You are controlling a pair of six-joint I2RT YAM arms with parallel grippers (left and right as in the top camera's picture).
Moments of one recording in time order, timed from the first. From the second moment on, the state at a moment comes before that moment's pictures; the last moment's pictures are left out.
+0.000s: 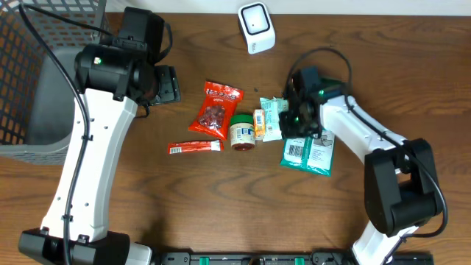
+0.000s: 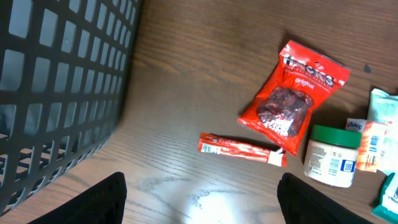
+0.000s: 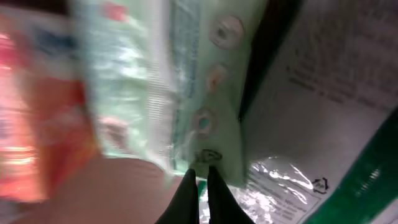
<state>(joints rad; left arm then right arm) -0.21 1.62 1.84 -1.43 -0.19 -0.37 0.32 1.89 1.20 -0.70 -0.19 0.21</state>
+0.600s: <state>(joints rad) -0.21 1.62 1.84 -1.43 -0.19 -0.37 0.32 1.84 1.28 -0.70 -0.21 0.22</state>
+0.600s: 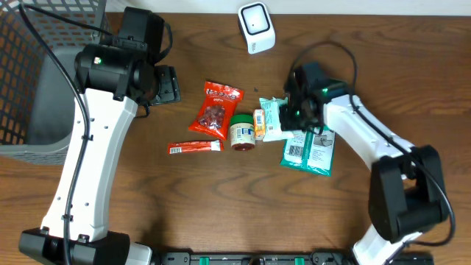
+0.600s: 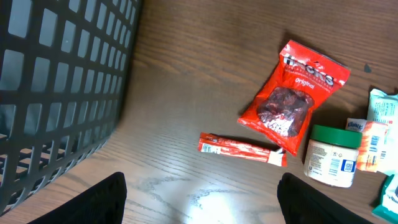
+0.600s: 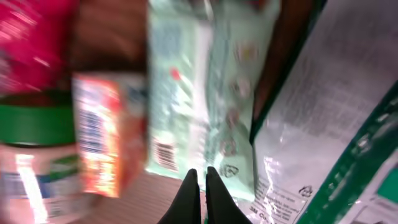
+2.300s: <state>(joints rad) -0.21 1.62 1.84 -1.43 -0.19 -0.37 0.32 1.92 1.17 -0.53 -0.08 0.23</state>
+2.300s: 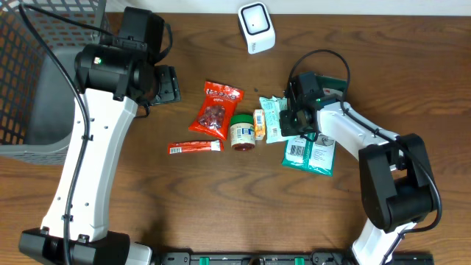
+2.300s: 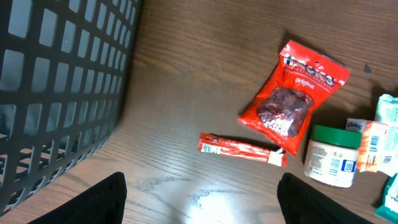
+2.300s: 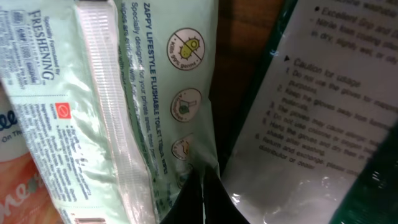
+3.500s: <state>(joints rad) -0.21 1.62 1.84 -1.43 -0.19 -0.37 0.25 1.99 1.62 -0.92 -0.31 -0.06</state>
